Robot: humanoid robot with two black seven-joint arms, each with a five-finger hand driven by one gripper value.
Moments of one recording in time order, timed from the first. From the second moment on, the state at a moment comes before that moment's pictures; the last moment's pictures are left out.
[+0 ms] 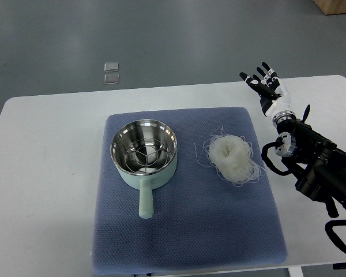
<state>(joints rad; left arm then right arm) -0.01 0.00 -0.04 -0.16 0.01 -0.02 0.17 0.76 -0.07 0.80 0.49 -0.18 -0.05 0.43</state>
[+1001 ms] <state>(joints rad) -0.01 0.00 -0.04 -0.16 0.01 -0.01 0.17 0.76 -0.07 0.80 0.49 -0.18 -0.05 0.43</state>
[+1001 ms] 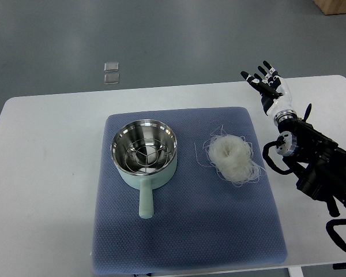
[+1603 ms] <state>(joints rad) -0.01 0.00 -0.04 -0.16 0.01 -0.01 0.17 0.78 -0.09 0.80 0.49 -0.19 -0.06 0.43</state>
